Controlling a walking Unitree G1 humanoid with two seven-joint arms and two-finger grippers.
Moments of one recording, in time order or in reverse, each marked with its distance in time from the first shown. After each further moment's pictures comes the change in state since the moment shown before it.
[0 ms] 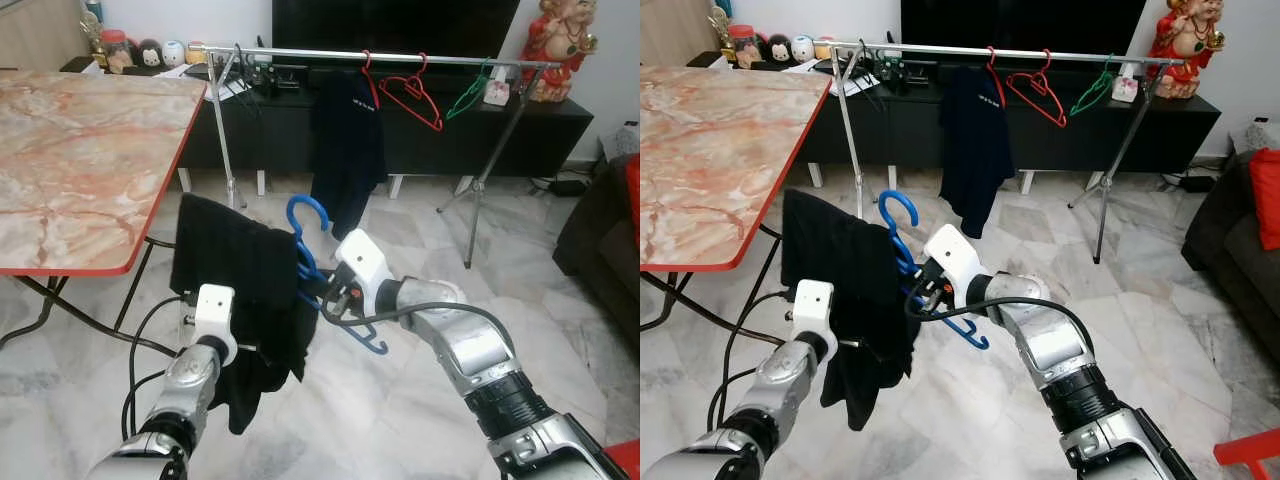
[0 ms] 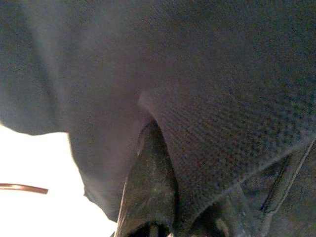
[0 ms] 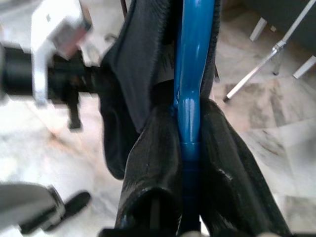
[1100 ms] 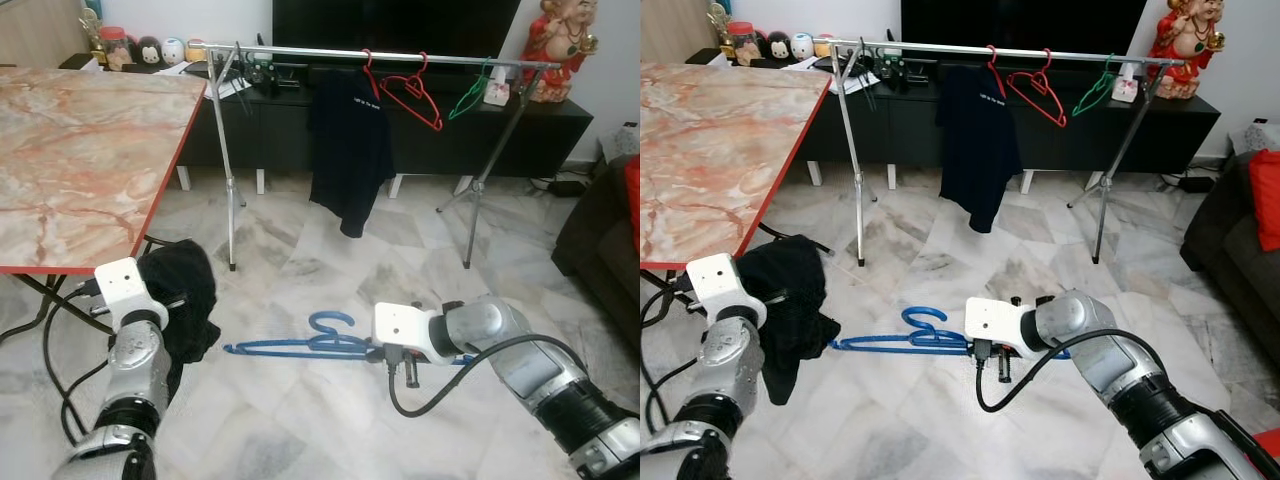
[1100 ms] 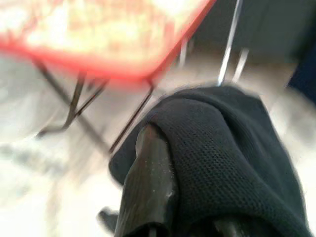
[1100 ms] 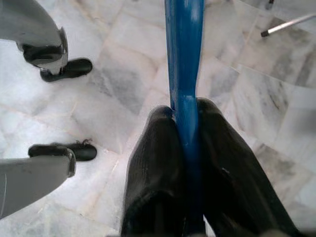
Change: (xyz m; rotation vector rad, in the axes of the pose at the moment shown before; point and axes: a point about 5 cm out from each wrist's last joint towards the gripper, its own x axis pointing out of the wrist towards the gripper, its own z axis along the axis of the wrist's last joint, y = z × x) left arm -0.021 0.083 0.015 -0.071 0.003 0.614; right arm -0.055 -0.022 -0.053 -0.355 0.383 0.206
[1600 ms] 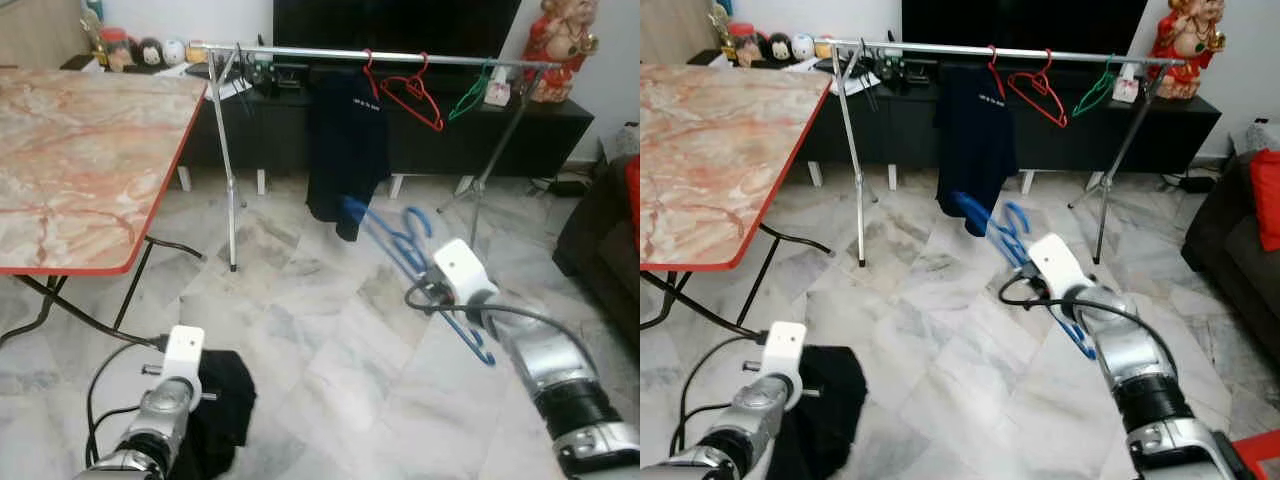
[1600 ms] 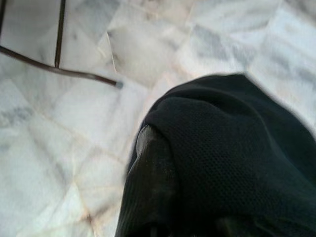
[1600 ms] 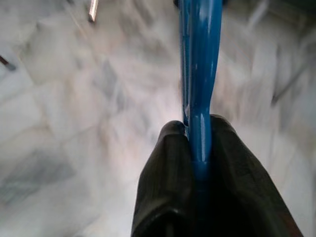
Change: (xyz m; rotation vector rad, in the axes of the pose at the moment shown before) left arm -0.038 -0.035 -0.080 0.281 0.395 -0.317; right arm 0.003 -0.017 -0.079 0.756 0.066 -0.723
